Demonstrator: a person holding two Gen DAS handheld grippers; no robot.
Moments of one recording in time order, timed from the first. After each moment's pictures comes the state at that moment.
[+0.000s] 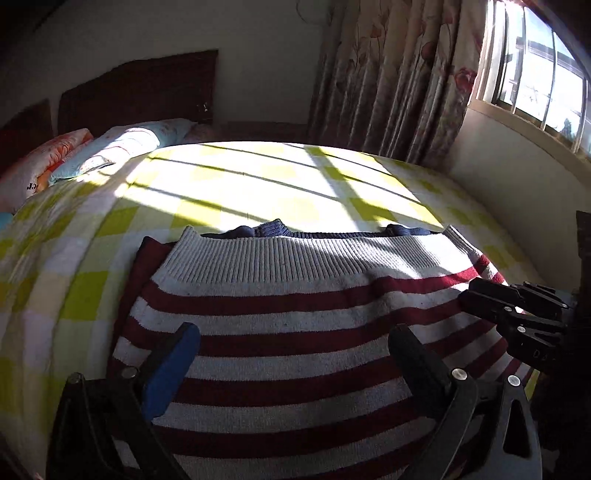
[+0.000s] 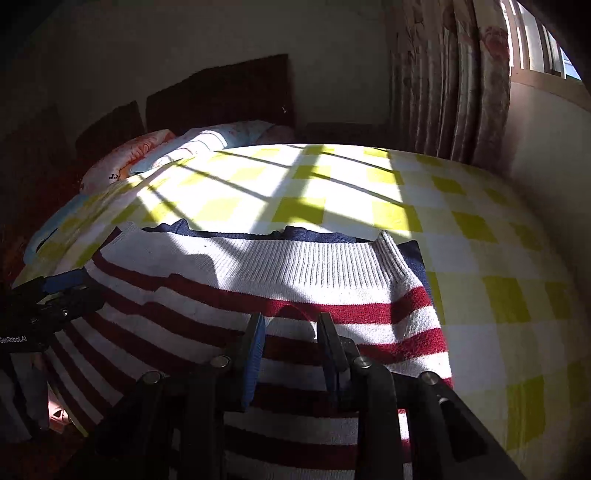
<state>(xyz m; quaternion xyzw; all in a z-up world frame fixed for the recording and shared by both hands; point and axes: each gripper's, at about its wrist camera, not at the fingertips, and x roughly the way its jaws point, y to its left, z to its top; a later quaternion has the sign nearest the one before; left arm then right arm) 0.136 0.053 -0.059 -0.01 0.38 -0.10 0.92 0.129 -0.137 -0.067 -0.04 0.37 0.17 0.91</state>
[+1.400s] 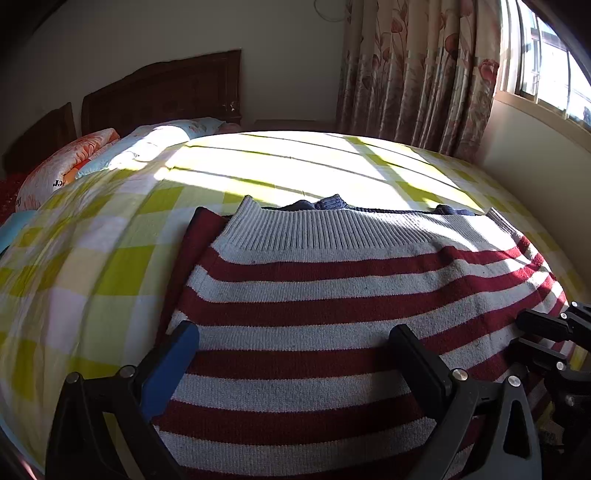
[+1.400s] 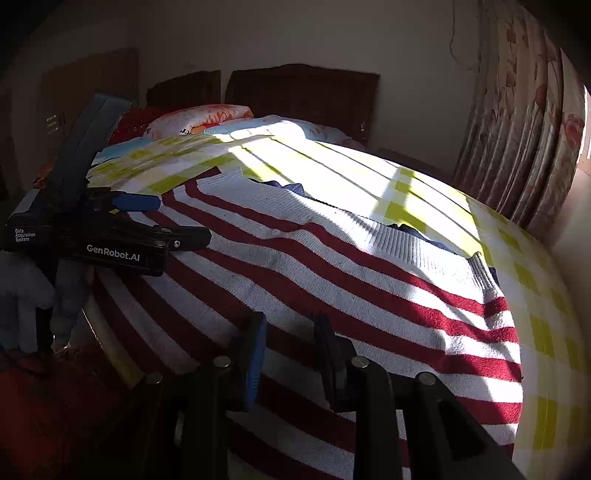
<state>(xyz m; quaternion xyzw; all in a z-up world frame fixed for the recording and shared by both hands) 0.130 0.094 -0.083 -0.02 0.38 -0.04 0.92 0.074 -0.093 -0.087 -0.13 0.33 0.24 0.90</state>
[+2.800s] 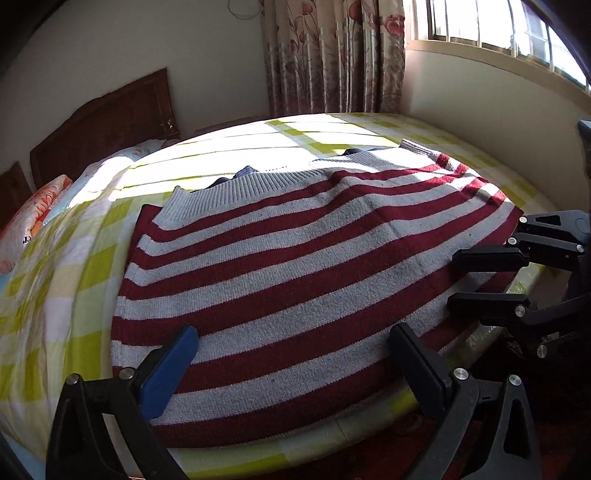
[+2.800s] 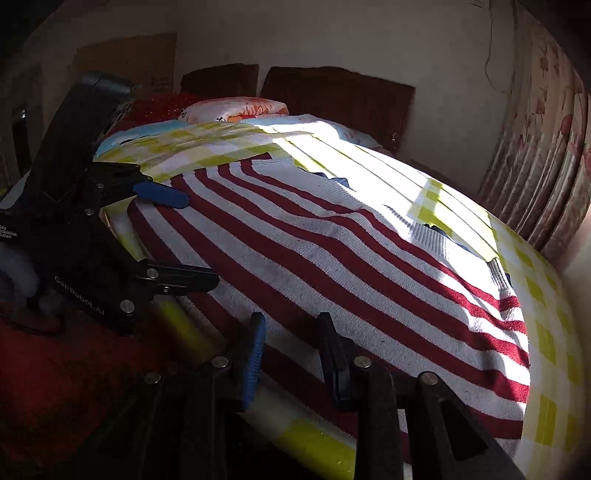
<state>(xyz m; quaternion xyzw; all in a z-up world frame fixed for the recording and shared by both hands) 0.066 0.055 -0.088 0.08 0.38 -0.14 0.91 0.023 -0.074 -0.095 -0.19 0.32 0.29 0.88</state>
